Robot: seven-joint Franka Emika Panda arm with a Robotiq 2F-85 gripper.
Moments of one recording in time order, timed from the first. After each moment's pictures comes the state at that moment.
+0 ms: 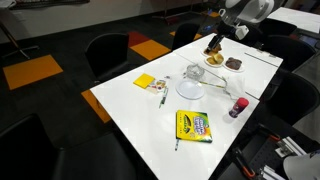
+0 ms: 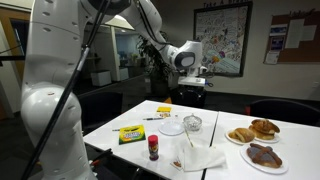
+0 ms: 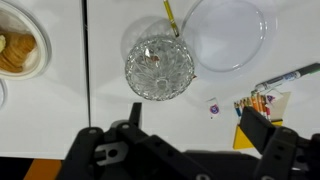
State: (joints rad) arm -0.17 0.31 -0.11 -1.97 0.30 2.44 -0.76
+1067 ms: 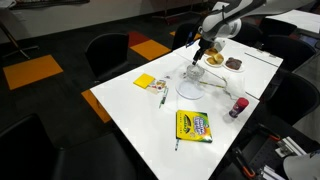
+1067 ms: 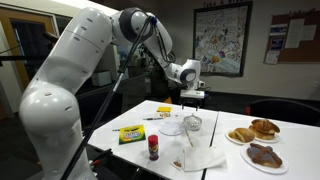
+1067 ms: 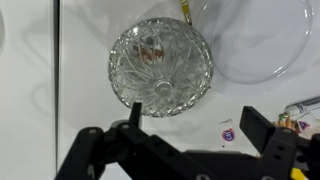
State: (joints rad) arm -0.21 0.63 0.01 -1.72 0.15 2.45 -0.68
